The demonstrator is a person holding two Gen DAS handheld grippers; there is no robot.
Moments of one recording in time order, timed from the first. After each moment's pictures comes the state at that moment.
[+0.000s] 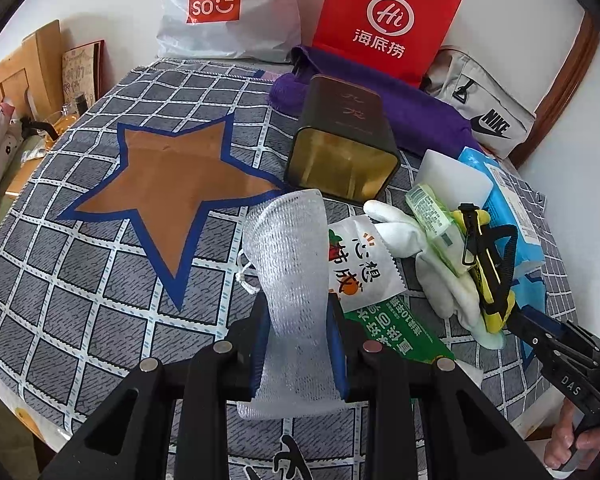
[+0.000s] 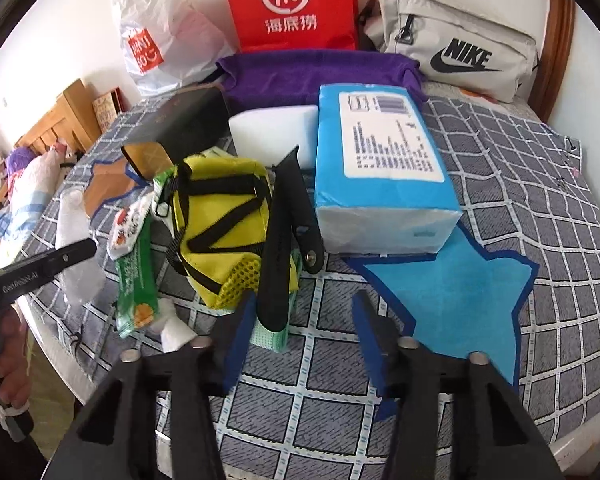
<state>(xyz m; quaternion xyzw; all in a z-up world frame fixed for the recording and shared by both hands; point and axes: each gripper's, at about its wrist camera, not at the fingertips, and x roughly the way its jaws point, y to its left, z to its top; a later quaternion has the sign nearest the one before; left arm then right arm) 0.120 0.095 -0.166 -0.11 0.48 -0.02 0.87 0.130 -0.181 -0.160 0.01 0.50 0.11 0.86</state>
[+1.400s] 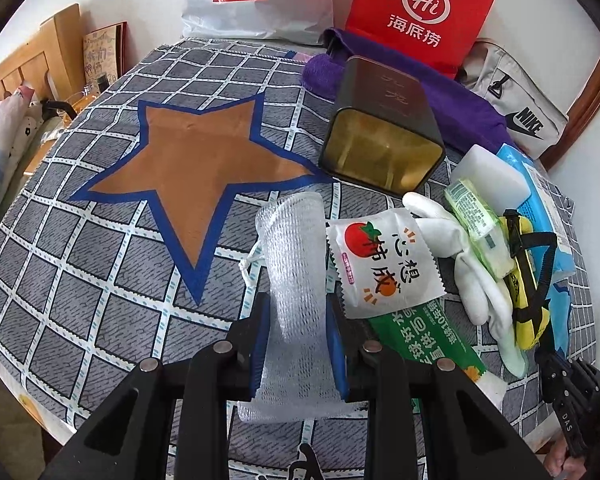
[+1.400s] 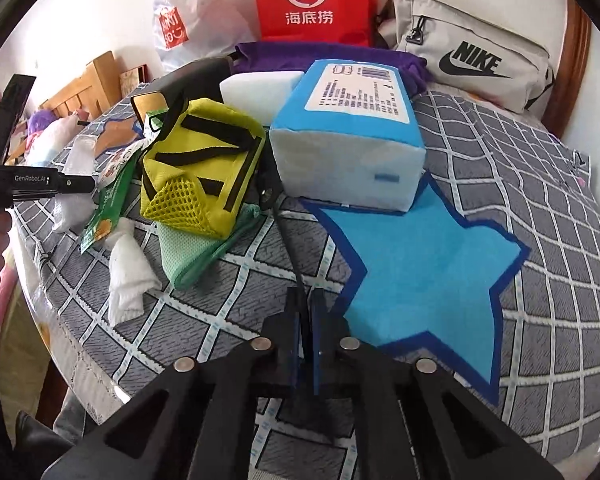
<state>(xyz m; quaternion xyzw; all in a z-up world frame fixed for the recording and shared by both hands) 0.129 0.098 -0.176 -0.11 0.51 0.03 0.85 0.106 -0.217 -0.186 -0.04 0.46 0.17 0.87</state>
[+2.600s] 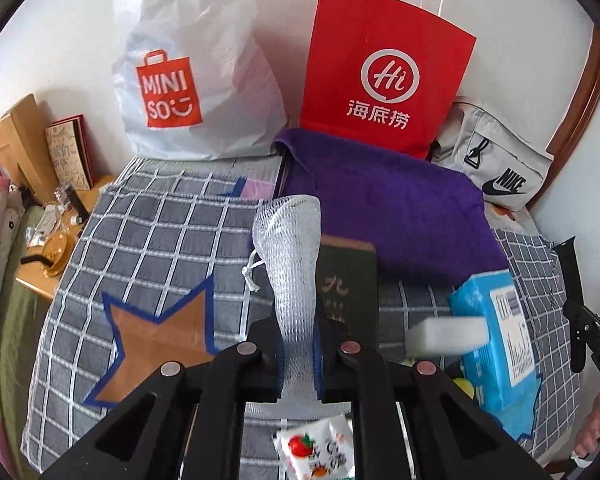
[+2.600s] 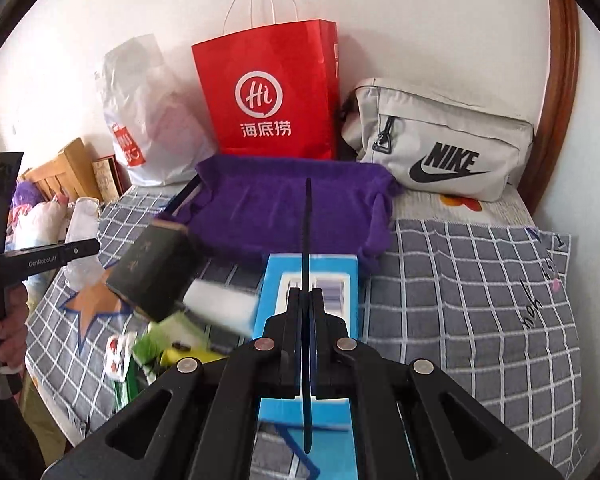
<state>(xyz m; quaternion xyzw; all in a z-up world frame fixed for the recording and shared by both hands) 0.255 0.087 -0.082 -0.07 0.46 0.00 0.89 0.234 -0.222 -0.062 0.02 0.41 0.13 0.90</state>
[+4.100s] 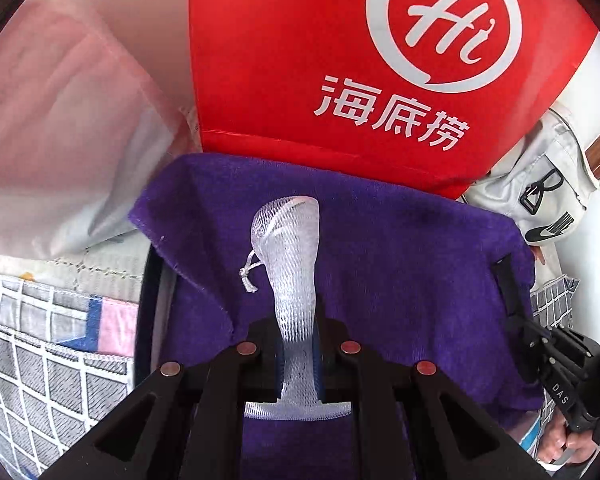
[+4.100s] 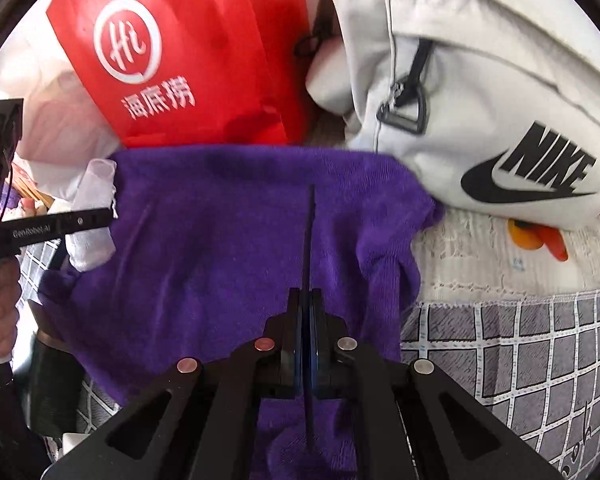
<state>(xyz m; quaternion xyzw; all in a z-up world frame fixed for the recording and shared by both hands) 0.478 0.041 -0.163 -0.07 0.54 -0.07 0.84 0.453 -0.230 -0.165 0.03 0.51 0.13 0.85</state>
